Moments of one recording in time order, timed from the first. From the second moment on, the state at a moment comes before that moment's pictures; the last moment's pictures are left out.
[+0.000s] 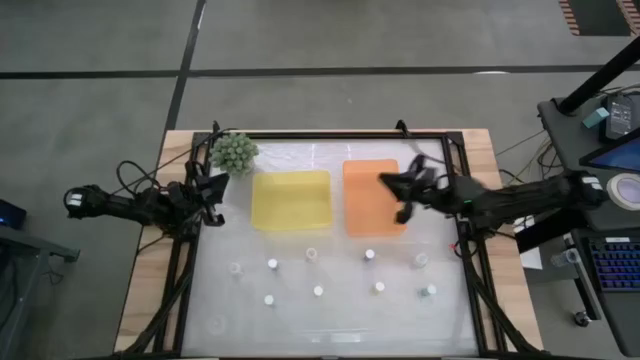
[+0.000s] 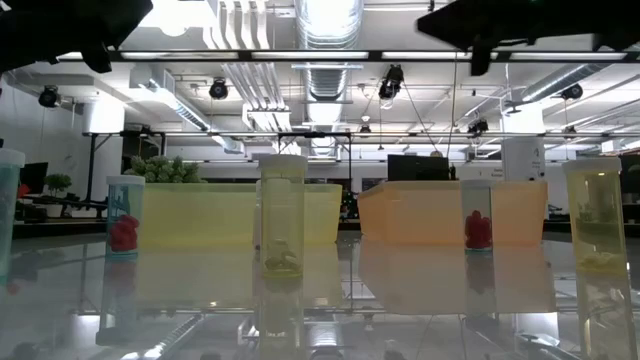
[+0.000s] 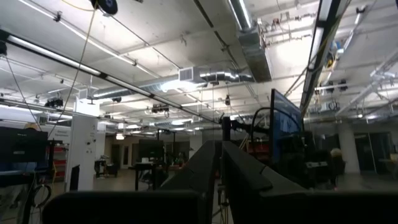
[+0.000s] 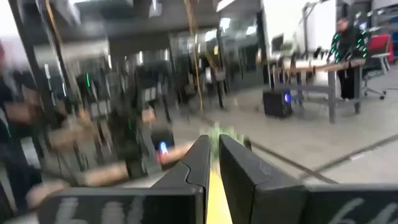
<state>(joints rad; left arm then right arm) -0.16 0.29 0.01 0.88 -0.49 0.35 0.04 0.96 0.43 0.67 0.36 0.07</state>
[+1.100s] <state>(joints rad) -0.16 0.31 0.01 0.87 -0.48 0.28 0.23 1.64 1.21 -0.12 0.36 0.05</state>
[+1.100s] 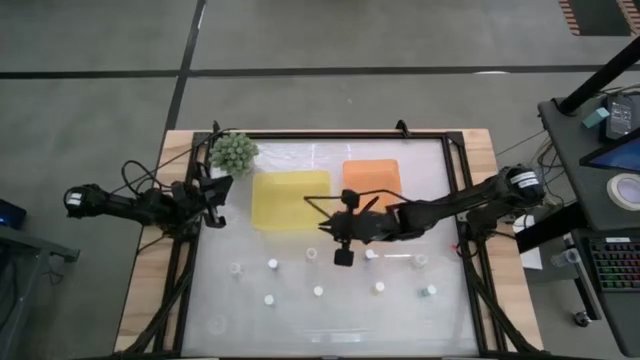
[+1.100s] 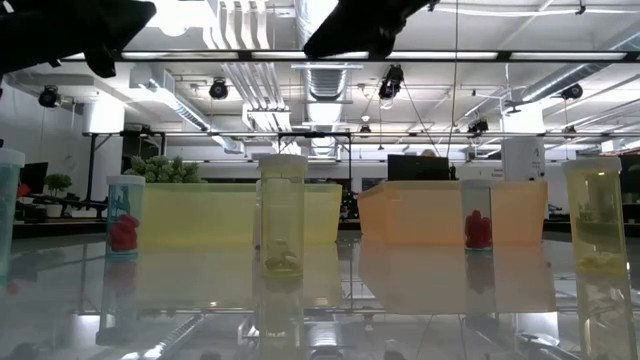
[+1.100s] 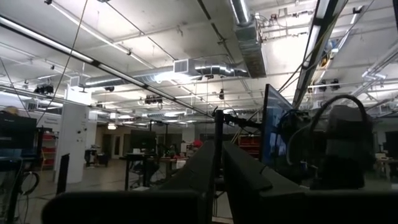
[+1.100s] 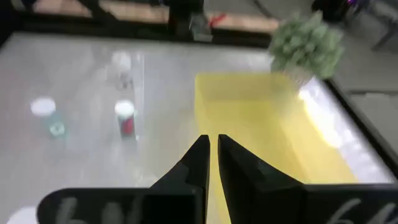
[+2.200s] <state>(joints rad) -0.16 0.37 0.01 0.86 -0.51 0.27 0.24 1.90 1.43 -0.29 0.31 0.21</state>
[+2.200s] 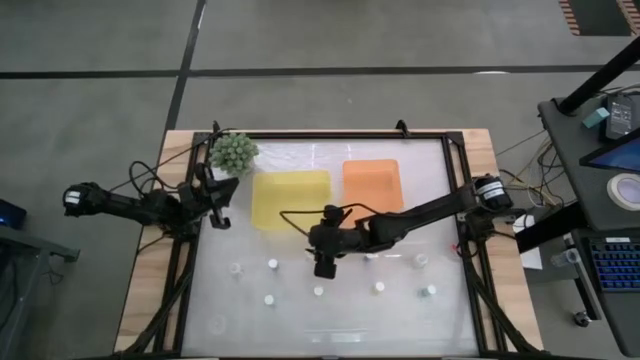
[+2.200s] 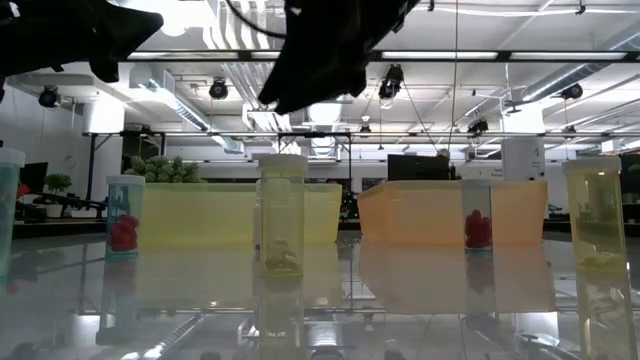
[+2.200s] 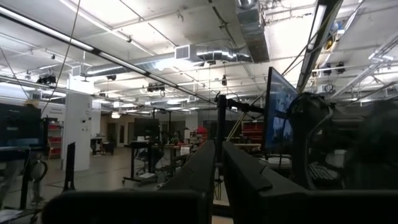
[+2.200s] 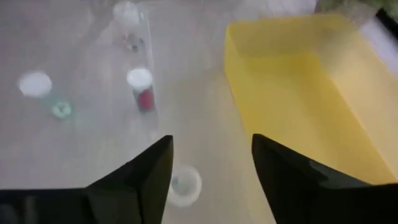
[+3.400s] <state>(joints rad) -0.16 0.36 0.01 0.85 -0.52 0.27 0.22 2.26 1.95 -0.90 0.15 0.21</state>
